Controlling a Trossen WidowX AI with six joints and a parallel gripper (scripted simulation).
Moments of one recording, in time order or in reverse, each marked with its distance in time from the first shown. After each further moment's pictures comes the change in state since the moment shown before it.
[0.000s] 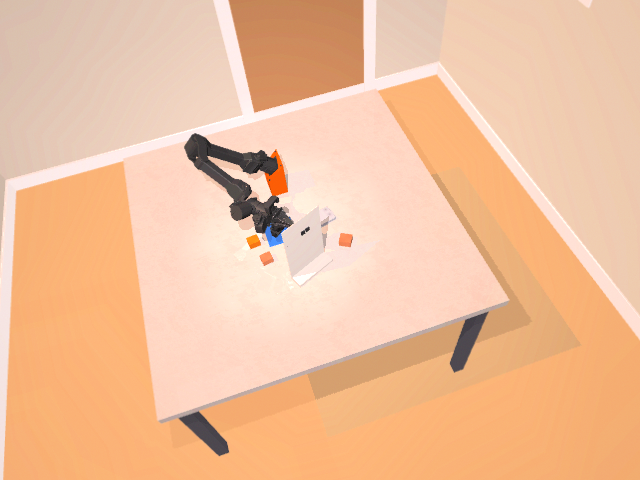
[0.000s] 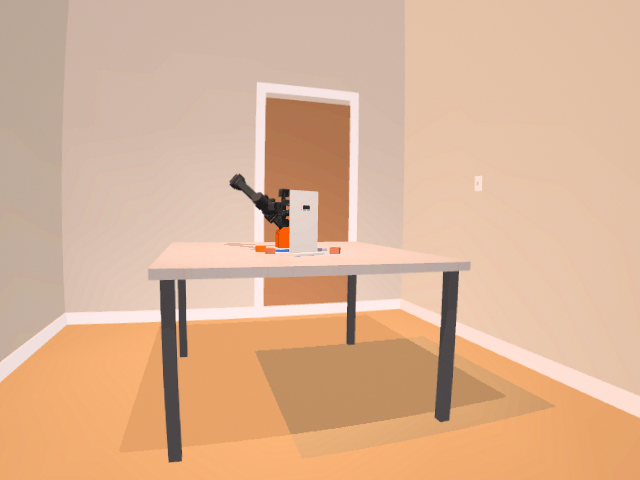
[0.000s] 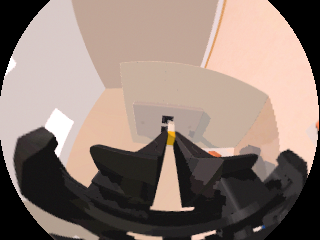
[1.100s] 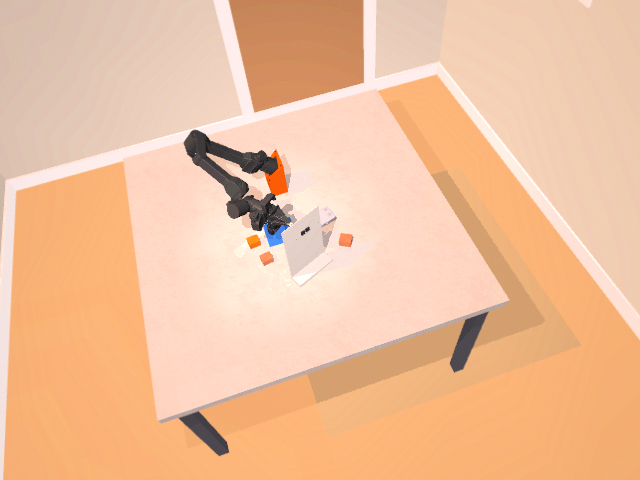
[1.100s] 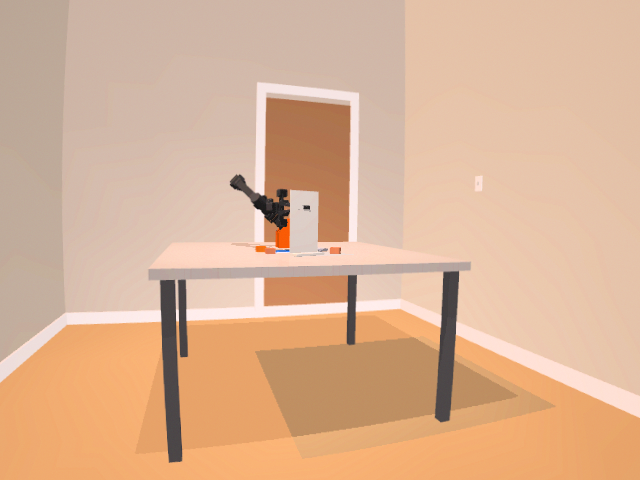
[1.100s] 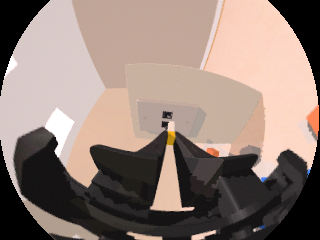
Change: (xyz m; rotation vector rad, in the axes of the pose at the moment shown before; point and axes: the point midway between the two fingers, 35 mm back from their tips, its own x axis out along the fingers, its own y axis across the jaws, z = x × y) arm -0.017 0.000 -0.003 0.000 0.001 -0.001
